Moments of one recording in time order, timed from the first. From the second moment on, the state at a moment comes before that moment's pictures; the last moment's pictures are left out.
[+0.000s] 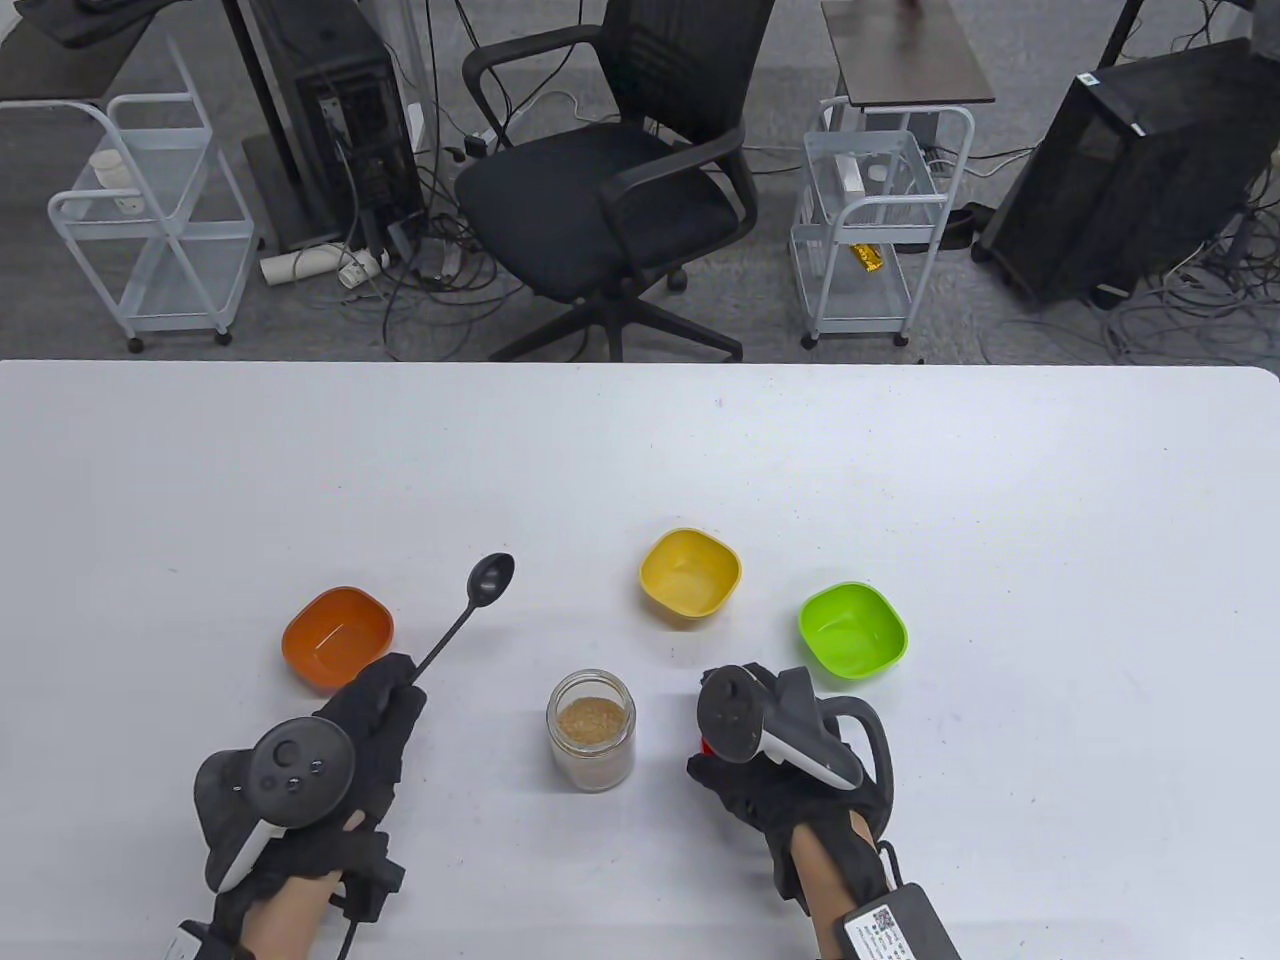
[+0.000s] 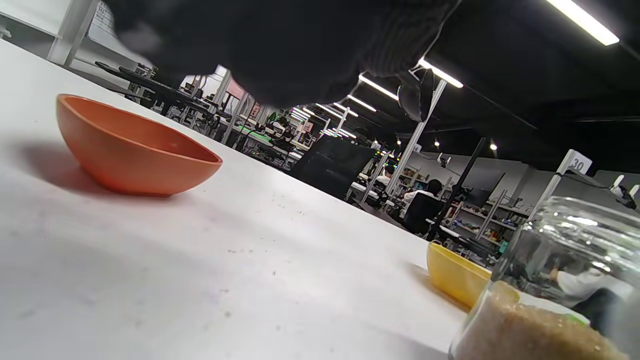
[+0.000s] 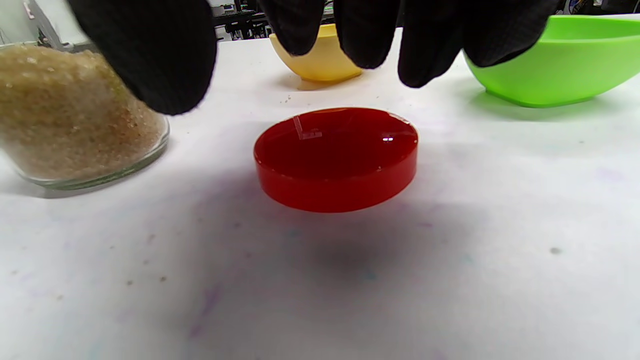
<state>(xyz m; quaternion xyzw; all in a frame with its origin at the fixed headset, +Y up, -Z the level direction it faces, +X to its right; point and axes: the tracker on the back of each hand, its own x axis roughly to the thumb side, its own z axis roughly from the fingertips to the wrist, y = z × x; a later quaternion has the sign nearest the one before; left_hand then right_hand) -0.278 -0.669 -0.239 0.07 -0.04 0.24 0.97 0.081 -0.691 -0.275 0.09 0.14 0.98 0.05</state>
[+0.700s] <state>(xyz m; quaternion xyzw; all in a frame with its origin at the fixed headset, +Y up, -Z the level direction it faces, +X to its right) -0.271 -0.666 -0.239 0.08 -0.06 0.18 0.98 0.080 -0.668 -0.302 0.07 0.09 0.99 0.07</state>
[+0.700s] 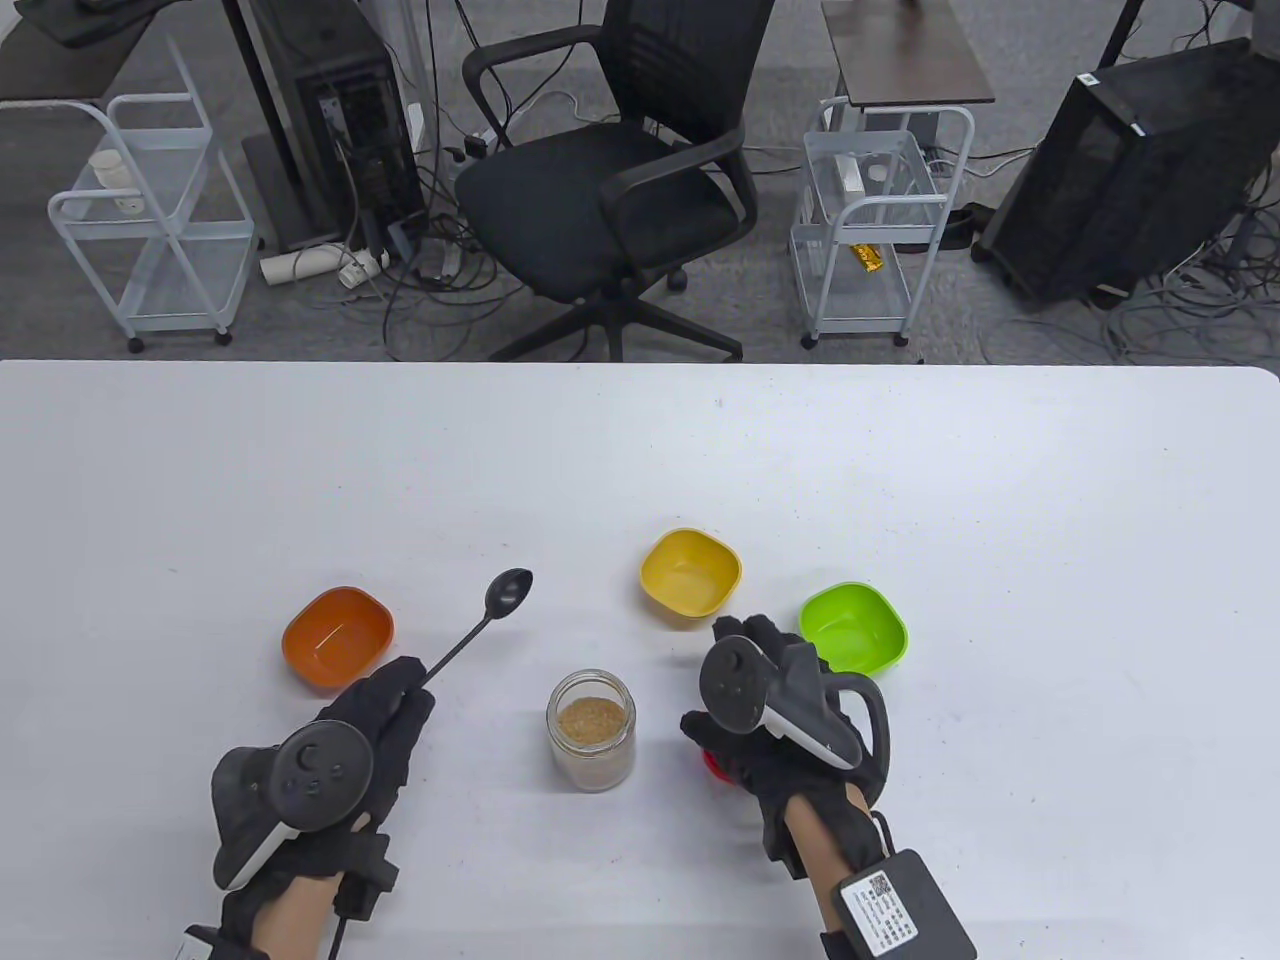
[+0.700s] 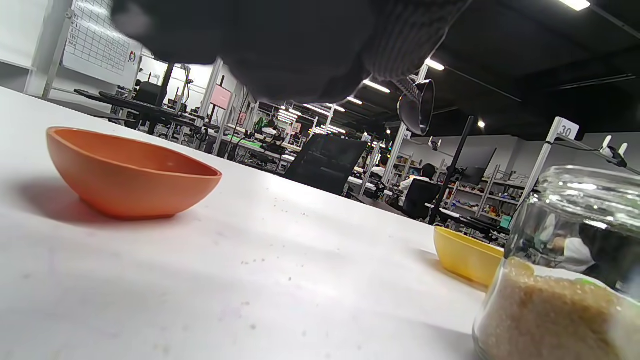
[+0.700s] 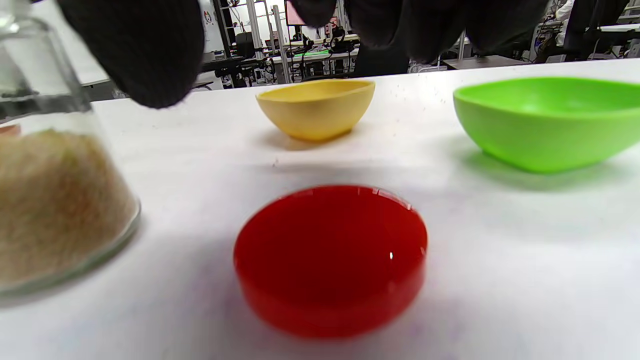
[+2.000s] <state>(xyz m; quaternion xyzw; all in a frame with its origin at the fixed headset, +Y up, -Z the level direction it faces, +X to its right) -0.282 -0.671 -0.241 0.05 -0.03 0.16 0.99 0.038 -0.701 -0.452 0.04 0.24 0.97 -0.04</state>
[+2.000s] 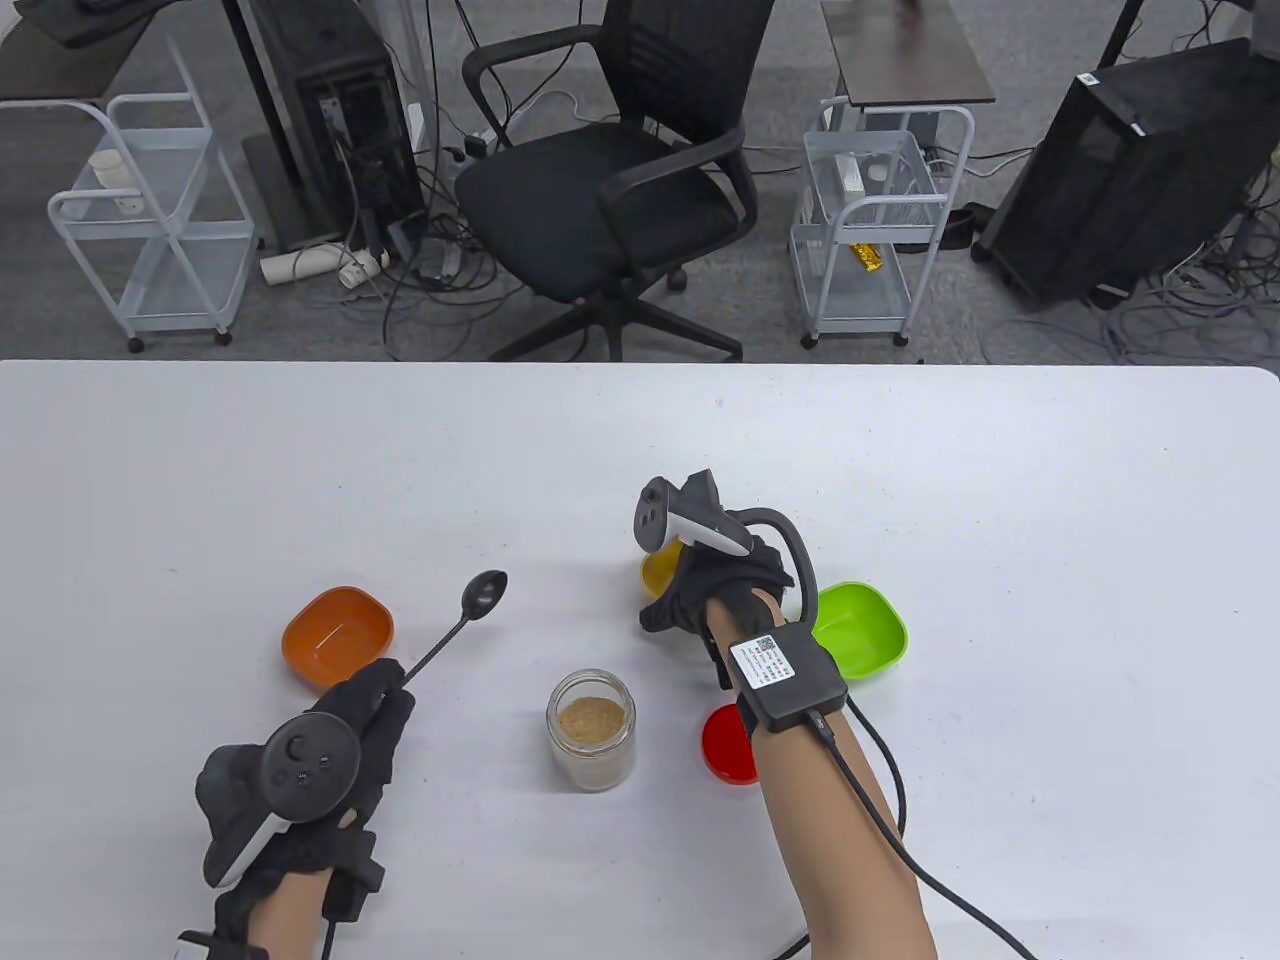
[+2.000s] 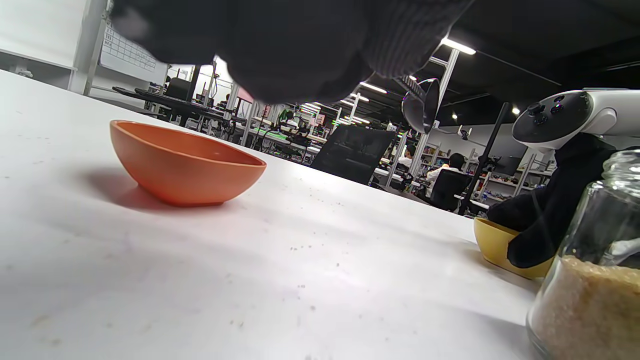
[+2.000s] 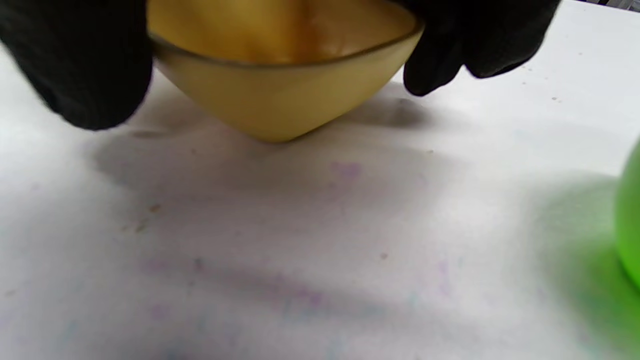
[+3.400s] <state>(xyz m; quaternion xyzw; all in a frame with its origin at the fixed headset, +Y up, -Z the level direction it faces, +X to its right) -0.273 -0.676 -0.246 0.03 -0.05 0.16 0.99 0.075 -0.654 -0.263 0.08 0.10 0.99 0.04</state>
